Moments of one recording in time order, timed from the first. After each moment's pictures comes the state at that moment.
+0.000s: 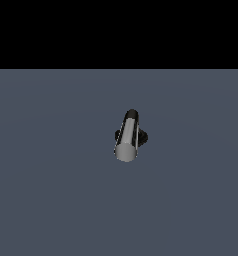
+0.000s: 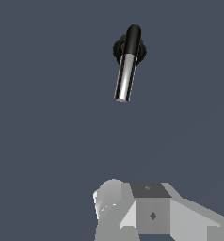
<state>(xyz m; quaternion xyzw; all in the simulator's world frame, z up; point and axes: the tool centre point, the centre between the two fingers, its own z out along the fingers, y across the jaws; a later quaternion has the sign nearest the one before) -0.257 -0.006 0.478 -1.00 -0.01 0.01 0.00</state>
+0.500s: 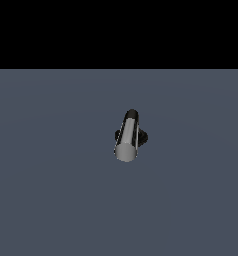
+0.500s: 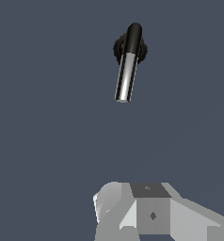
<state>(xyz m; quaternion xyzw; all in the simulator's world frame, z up) -0.253 -0.004 0.465 -1.00 -0.01 0.01 0.00</state>
